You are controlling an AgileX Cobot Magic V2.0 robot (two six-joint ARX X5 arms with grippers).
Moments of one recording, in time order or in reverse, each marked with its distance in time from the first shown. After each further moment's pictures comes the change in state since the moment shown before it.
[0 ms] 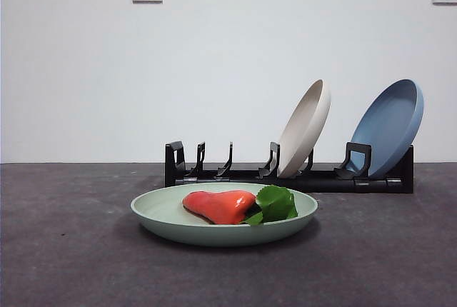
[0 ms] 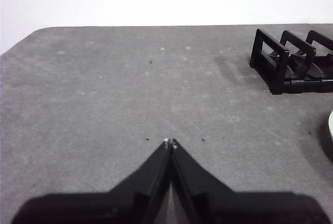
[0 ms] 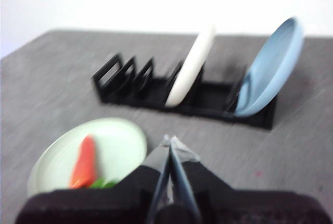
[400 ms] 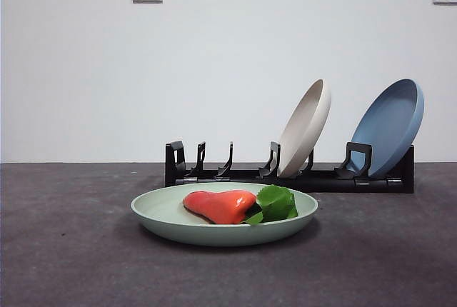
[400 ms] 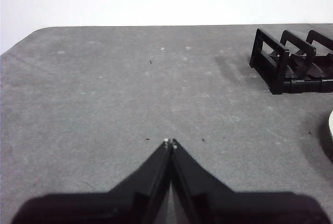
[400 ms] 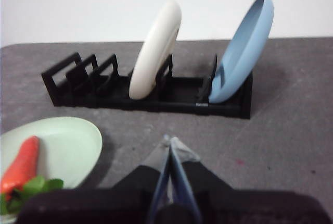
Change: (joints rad) left arm 0.000 0.000 0.000 0.000 0.000 0.000; right arm -0.091 -0.198 -0.442 0.327 0.004 0.002
